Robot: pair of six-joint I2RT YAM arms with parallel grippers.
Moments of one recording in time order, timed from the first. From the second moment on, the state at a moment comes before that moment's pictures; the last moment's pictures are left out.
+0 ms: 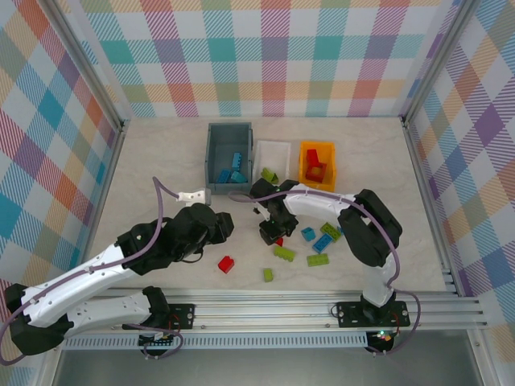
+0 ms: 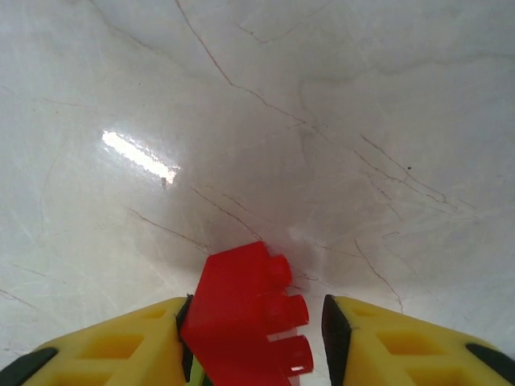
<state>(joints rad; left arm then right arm) -1.04 0.91 1.00 -0.84 -0.38 -1.02 0.84 1.92 1.31 -0.90 -0.06 0.17</state>
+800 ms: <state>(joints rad) -1.05 1.27 1.20 -0.68 -0.26 -0.96 0.29 1.67 1.41 -0.80 -0.11 0.30</state>
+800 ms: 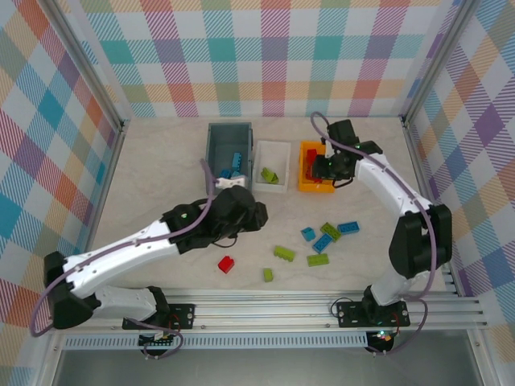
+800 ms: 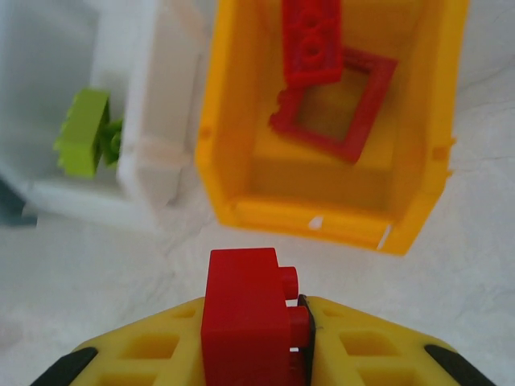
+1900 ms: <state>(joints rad) -1.25 1.77 1.33 -0.73 -0.25 -0.87 0.30 1.31 1.32 -0.80 -0.15 0.38</state>
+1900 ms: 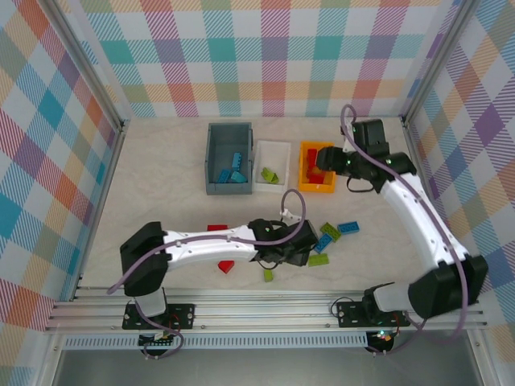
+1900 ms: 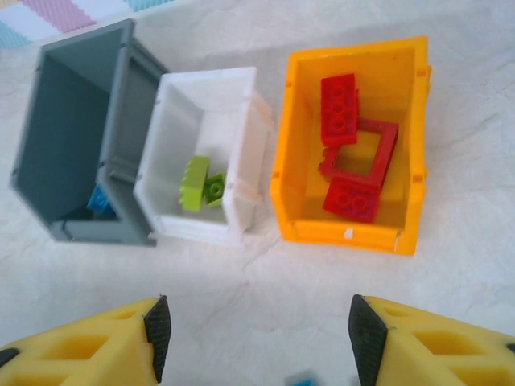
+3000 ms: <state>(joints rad) -1.14 1.91 1.26 -0.58 -0.14 -1.72 0.35 1.00 1.17 -0.98 -0.18 0.41</state>
